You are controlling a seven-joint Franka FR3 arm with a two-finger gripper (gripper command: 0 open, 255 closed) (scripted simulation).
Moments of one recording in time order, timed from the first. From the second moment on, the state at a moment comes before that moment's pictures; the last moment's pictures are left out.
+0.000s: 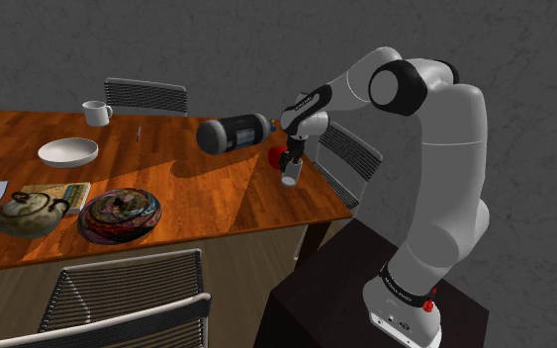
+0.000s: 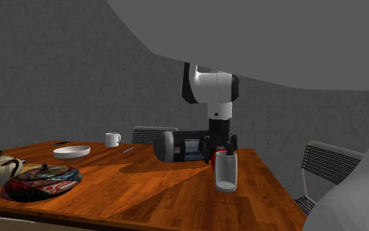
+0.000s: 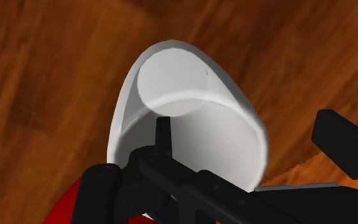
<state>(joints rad) -0.12 0.50 -0.19 -1.94 0.18 2.41 -0.52</state>
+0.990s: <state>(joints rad) -0.12 0.49 -0.19 -1.94 0.17 2.40 -0.52</state>
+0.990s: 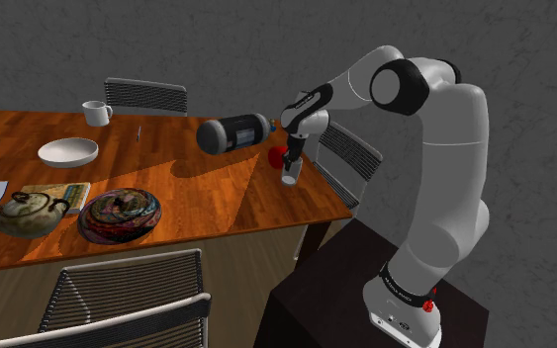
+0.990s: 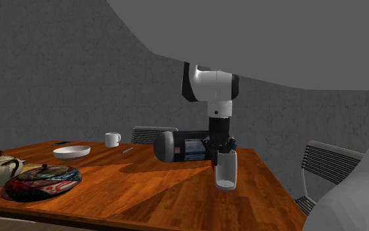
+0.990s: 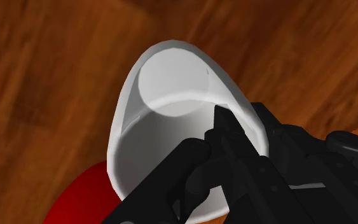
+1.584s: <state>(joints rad) -0.11 0.41 -0.21 -1.93 0.15 2.31 -0.50</state>
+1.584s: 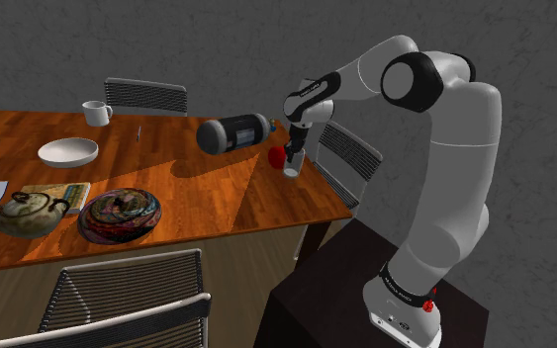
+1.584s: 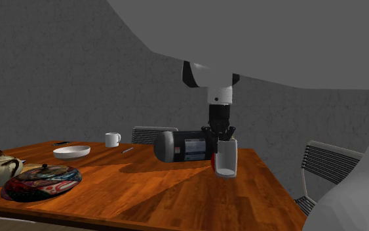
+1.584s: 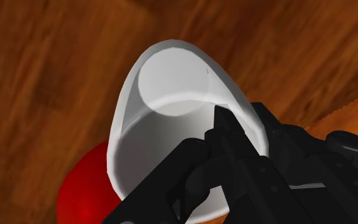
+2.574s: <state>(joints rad) -0.10 0.30 -0.22 -1.87 0.11 2.15 -0.48</state>
